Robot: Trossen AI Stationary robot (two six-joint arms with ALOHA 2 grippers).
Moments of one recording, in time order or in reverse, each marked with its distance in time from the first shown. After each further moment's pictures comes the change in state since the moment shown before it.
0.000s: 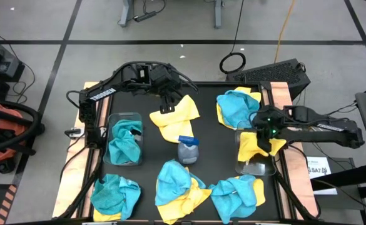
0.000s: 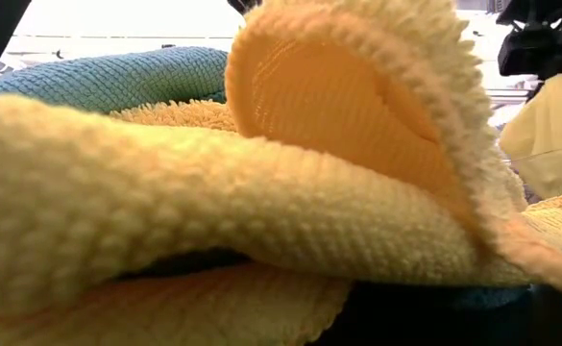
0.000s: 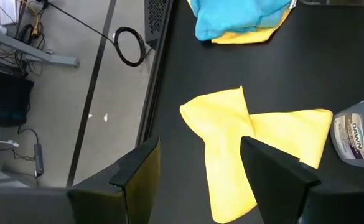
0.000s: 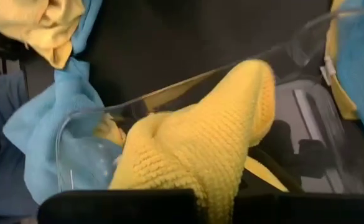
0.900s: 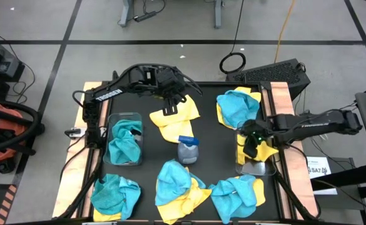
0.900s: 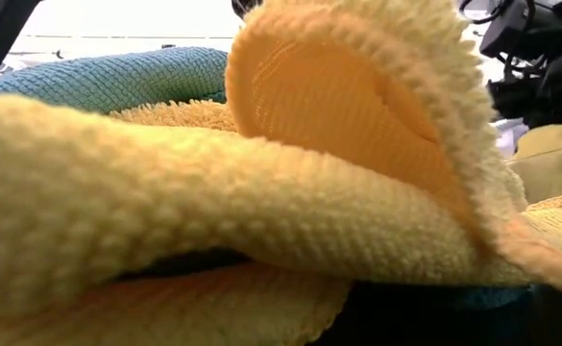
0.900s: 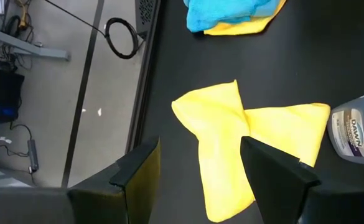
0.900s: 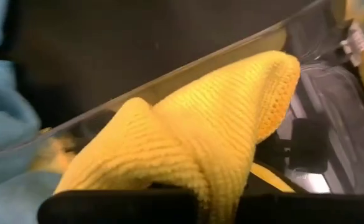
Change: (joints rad) left arm 0.000 0.043 -0.001 -0.008 0.017 -0.004; right arm 0.216 0.199 -0.174 0.279 0.184 0.238
